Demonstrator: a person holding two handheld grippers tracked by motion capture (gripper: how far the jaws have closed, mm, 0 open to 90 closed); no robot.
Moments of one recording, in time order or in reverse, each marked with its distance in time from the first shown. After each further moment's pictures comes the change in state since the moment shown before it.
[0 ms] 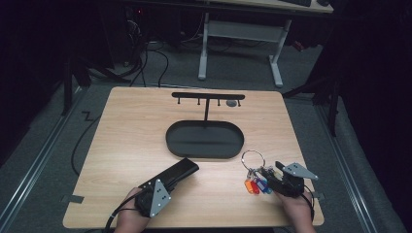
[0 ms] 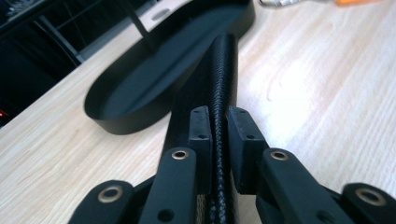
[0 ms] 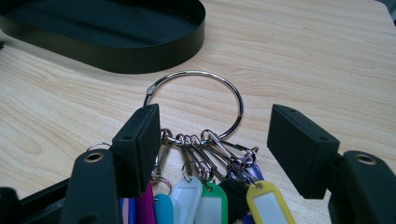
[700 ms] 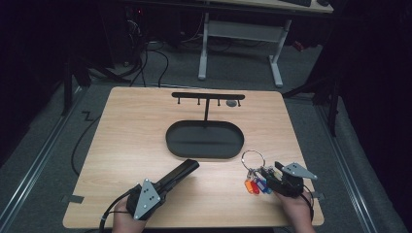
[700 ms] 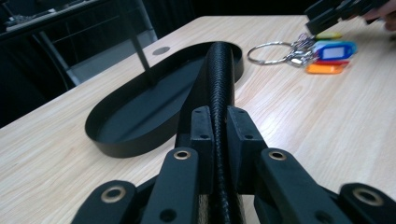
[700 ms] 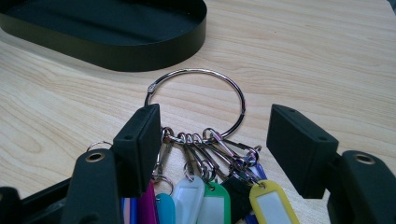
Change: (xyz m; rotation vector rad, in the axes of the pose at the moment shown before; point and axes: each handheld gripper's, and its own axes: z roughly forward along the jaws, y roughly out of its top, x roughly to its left) left arm 0.005 0.016 -0.028 -0.126 -0.062 -0.110; right arm 0.001 0.000 0.002 0.005 0.003 -0.002
